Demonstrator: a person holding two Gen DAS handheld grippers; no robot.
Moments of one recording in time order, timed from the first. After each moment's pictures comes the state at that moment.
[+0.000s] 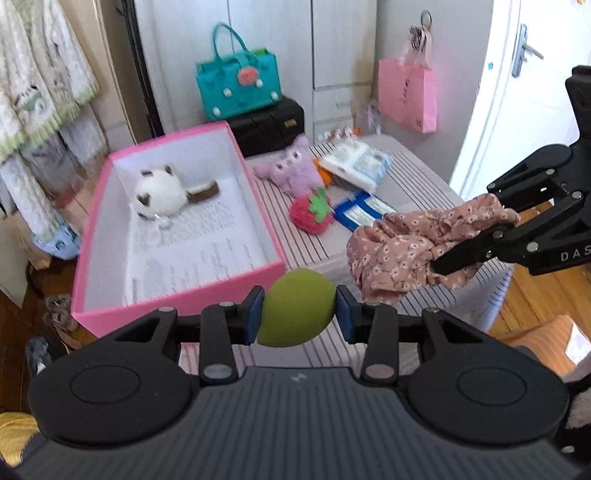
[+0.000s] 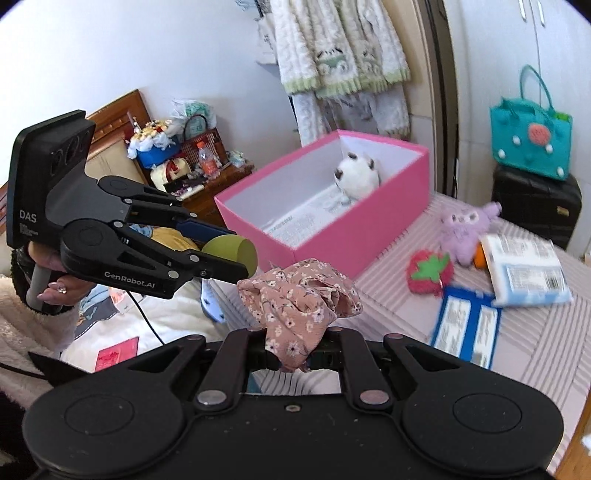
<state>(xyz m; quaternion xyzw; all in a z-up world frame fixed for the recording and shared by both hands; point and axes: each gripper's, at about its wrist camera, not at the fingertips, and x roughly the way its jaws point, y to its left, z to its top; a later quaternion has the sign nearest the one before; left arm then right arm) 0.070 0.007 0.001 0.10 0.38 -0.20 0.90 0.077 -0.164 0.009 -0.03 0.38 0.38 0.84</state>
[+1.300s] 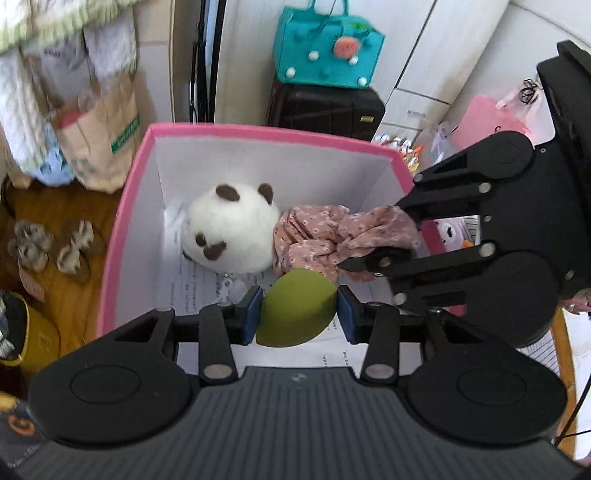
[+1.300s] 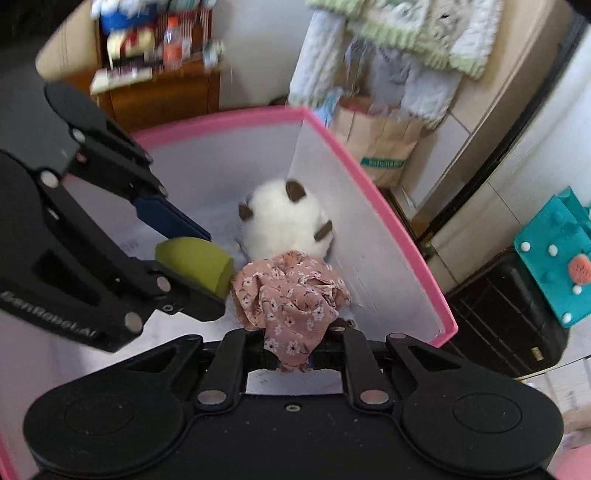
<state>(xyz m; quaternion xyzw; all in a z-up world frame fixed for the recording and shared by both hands) 0.314 0.092 -0.058 -0.06 0.47 -0.15 0.86 0.341 0.013 -0.045 -0.33 0.43 0.36 0.76</state>
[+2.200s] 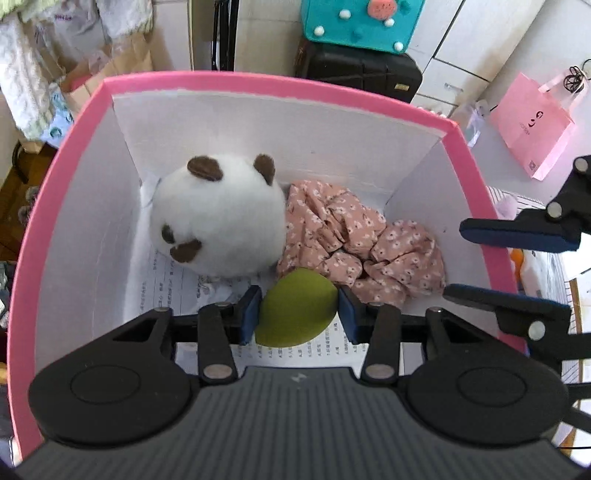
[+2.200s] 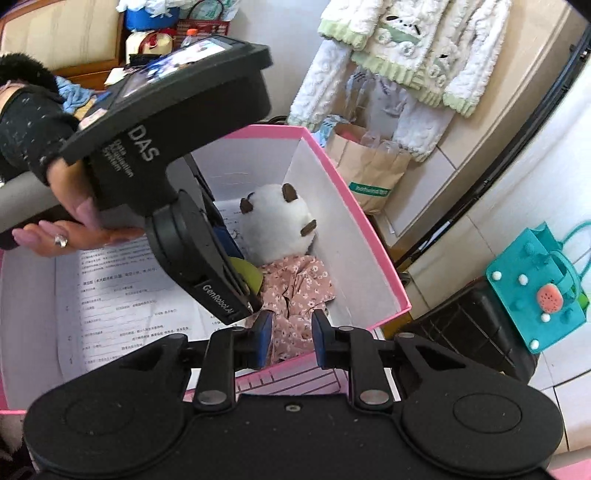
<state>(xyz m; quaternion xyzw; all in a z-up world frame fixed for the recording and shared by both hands) 0.351 0.067 -0.092 -0.05 0.52 -0.11 0.84 0.310 -0.021 -0.017 -0.35 0.37 0.37 0.78</state>
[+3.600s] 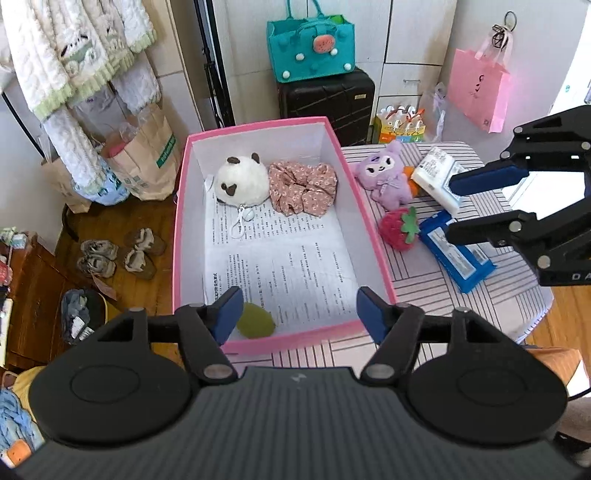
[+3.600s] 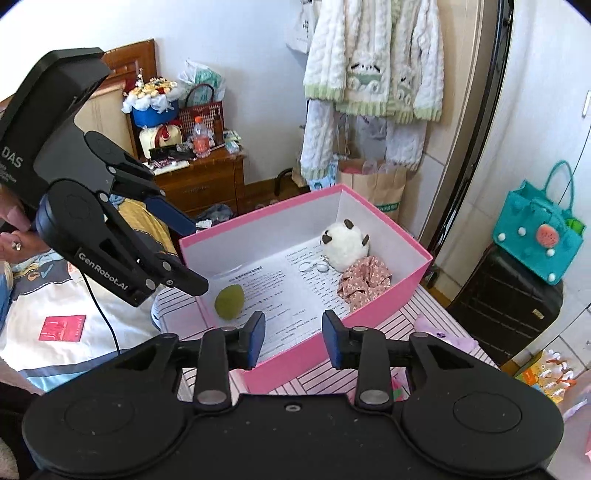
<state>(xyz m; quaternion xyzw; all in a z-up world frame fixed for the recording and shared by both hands) 0.149 0.062 0.053 0.07 0.47 -0.11 0.87 0.156 -0.072 0.080 -0.19 0.36 0.37 0.83</state>
